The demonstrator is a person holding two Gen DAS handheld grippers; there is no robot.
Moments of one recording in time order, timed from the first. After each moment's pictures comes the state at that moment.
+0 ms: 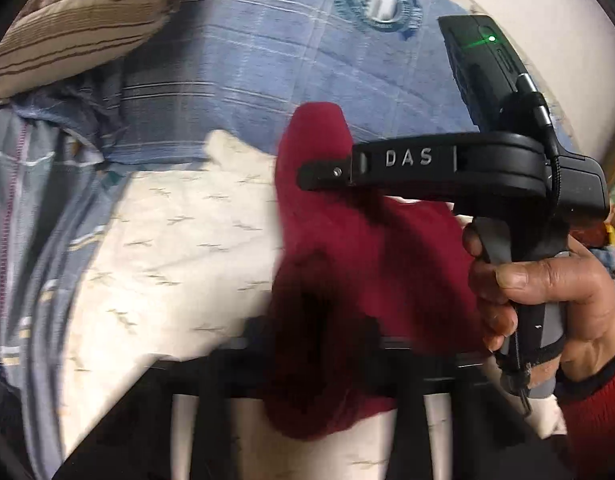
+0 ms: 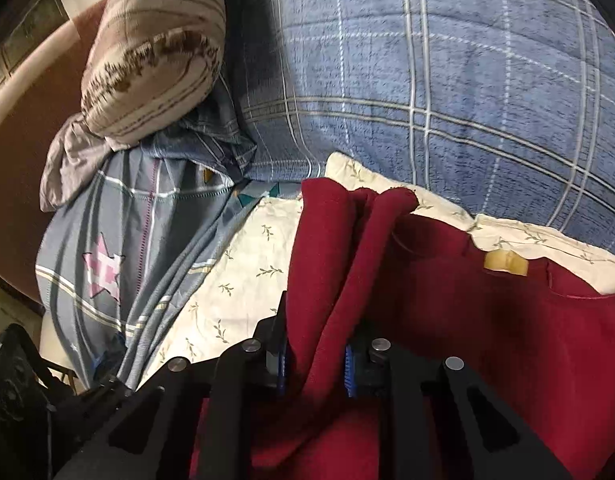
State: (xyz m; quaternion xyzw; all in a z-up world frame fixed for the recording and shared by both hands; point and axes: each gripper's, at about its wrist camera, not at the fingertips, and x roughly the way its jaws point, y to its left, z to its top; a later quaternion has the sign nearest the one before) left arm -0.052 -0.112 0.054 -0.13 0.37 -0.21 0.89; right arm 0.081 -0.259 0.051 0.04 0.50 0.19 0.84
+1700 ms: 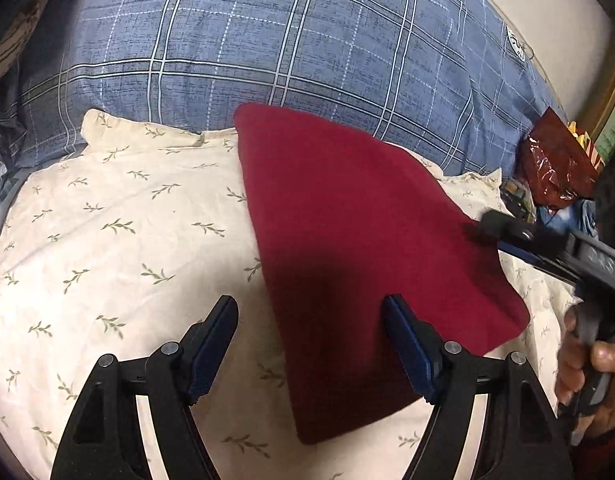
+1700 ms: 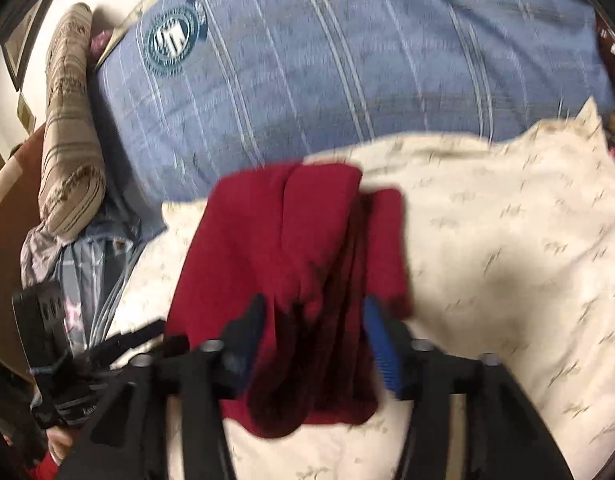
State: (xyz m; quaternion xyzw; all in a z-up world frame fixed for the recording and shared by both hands) left arm -0.053 -0.226 0.015 -0.08 0.41 -0.25 0.87; right arm -0.059 -0.487 0.062 0.17 0.42 -0.01 0.89
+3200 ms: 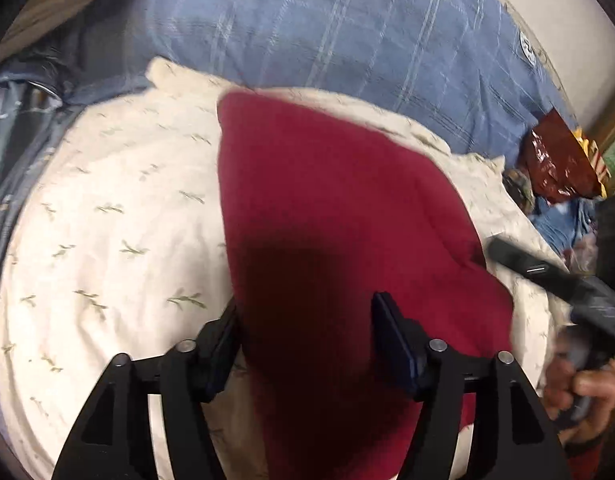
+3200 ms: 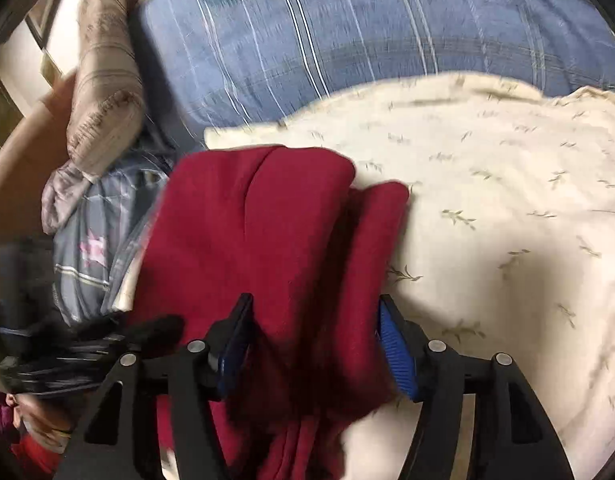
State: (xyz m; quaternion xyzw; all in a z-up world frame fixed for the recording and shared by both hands) left arm -0.084 -0.198 0.006 -0.11 0.45 -0.21 0.86; right arm -0.141 -0.411 0.049 0.17 0.45 0.07 0.87
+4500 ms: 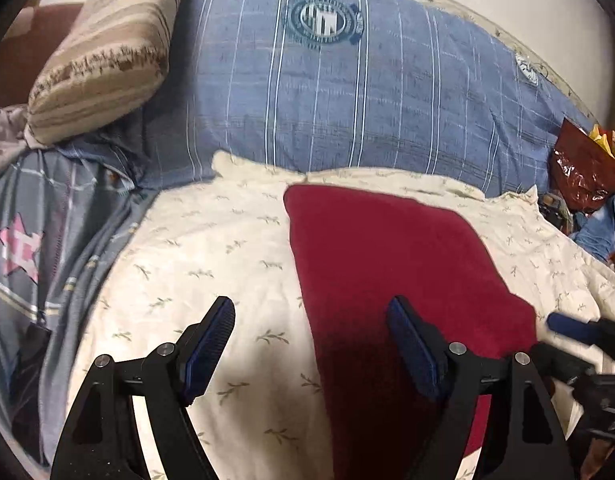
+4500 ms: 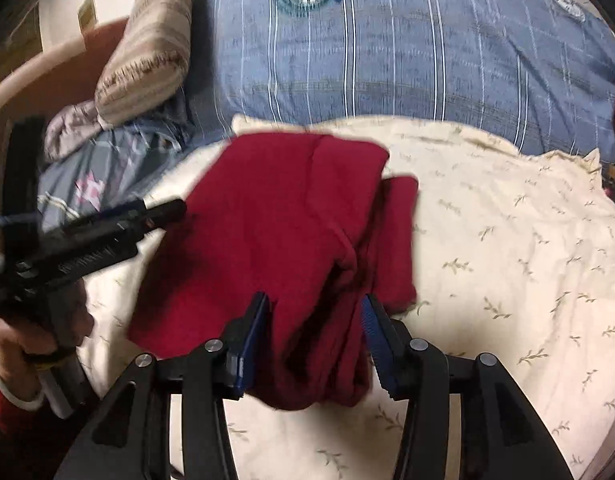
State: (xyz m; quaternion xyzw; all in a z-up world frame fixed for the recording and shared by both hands) left arm -0.190 -0.178 0.021 -0.03 0.30 -0.13 0.94; right arm -0.202 -0.333 0.060 0.03 0.40 0.04 0.91
